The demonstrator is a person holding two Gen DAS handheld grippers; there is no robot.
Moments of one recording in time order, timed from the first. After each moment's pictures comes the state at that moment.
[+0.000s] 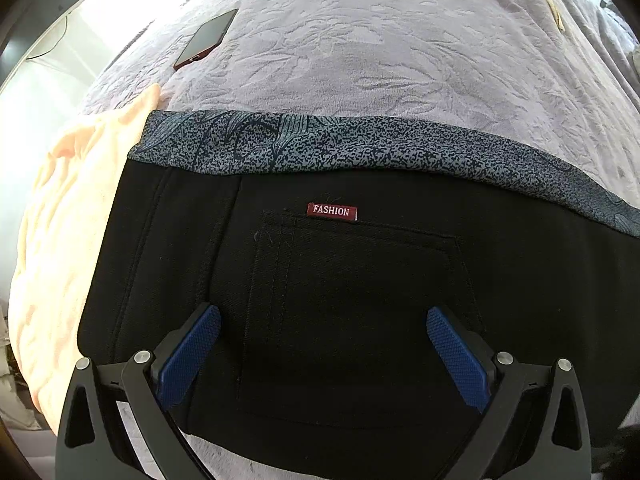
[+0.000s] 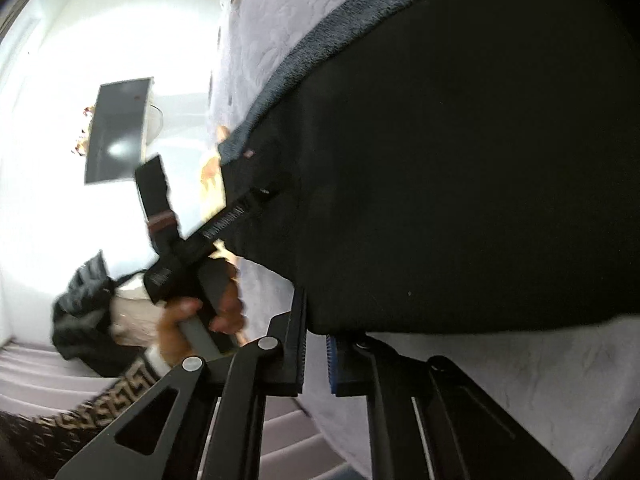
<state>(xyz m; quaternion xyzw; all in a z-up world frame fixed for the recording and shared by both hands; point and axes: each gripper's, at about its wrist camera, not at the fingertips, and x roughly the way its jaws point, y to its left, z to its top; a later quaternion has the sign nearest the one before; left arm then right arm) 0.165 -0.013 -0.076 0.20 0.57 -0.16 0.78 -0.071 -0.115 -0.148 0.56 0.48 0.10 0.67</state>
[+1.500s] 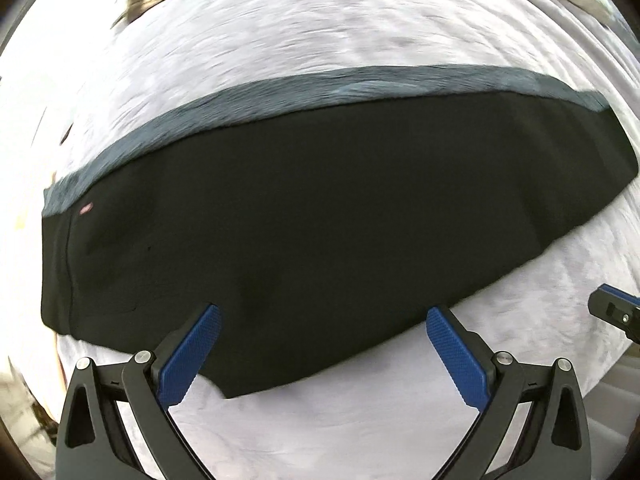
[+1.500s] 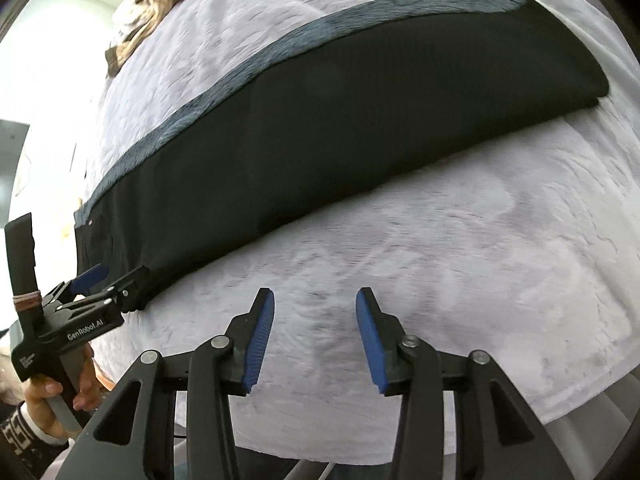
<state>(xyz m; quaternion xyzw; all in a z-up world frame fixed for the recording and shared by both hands) -0.034 -0.165 -0.045 0.31 0.58 -0.28 0.70 -0.271 -0.248 -0.085 0.43 0.53 -0.20 0.70</state>
